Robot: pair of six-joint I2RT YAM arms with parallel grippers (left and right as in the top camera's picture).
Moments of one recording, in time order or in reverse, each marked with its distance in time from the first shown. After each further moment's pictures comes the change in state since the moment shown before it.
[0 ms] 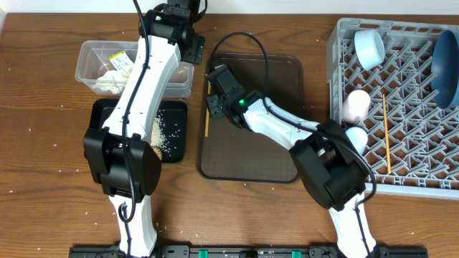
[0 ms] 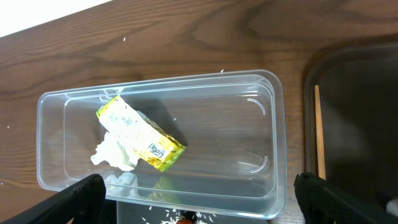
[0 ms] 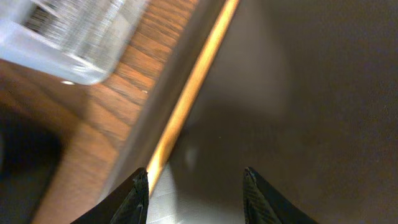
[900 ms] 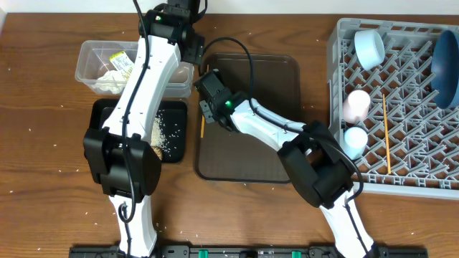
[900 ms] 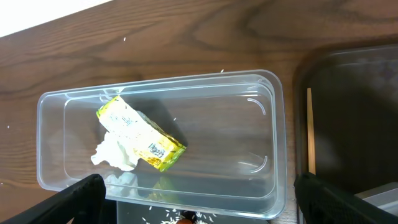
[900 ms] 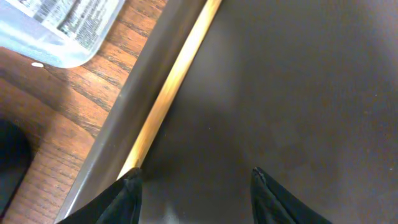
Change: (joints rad) left arm 0.000 0.000 0.000 0.000 0.000 0.000; right arm 0.057 0.069 0.117 -0.134 0.127 -0.021
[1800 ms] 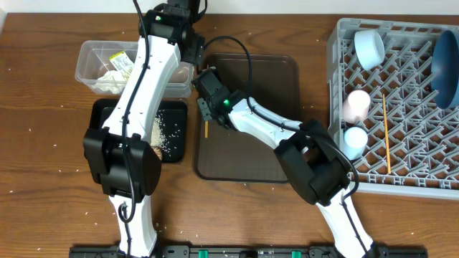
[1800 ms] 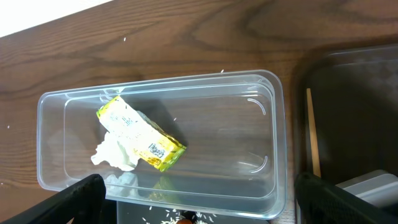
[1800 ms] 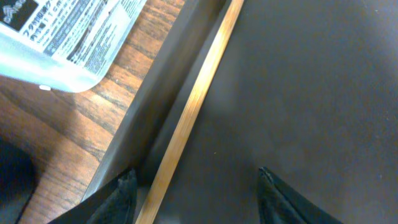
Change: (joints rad) left arm 0.000 0.000 0.000 0.000 0.000 0.000; right arm 0.000 0.039 0.034 0.038 -0.011 -0.003
